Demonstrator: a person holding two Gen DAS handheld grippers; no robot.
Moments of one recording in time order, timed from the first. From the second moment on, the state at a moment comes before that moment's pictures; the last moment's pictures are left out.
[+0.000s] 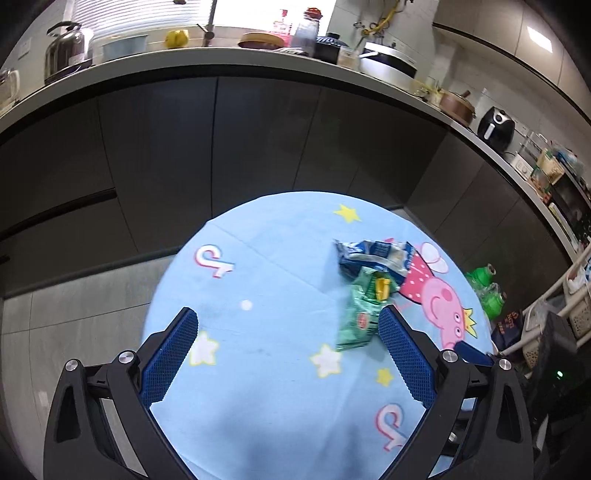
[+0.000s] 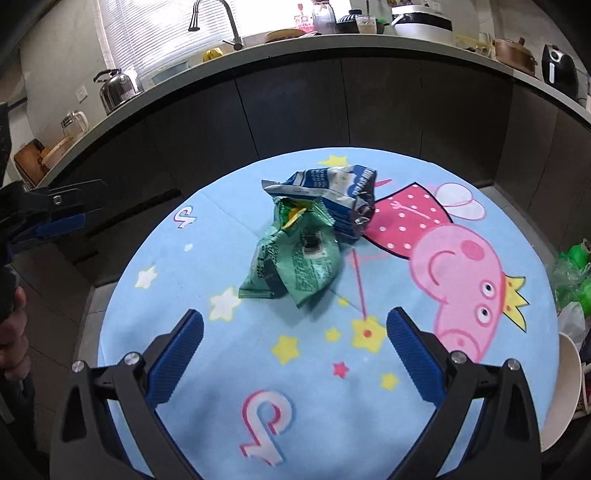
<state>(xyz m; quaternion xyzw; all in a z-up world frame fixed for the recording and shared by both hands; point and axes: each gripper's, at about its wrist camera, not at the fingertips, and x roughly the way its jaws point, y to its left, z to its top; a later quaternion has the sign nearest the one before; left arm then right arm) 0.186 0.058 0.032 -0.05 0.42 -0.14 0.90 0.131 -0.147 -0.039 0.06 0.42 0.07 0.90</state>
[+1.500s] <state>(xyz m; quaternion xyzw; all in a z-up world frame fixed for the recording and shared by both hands) 0.318 -0.138 -0.072 0.11 0.49 -0.31 0.81 0.098 -0.244 -0.062 0.11 0.40 -0.01 0.91</state>
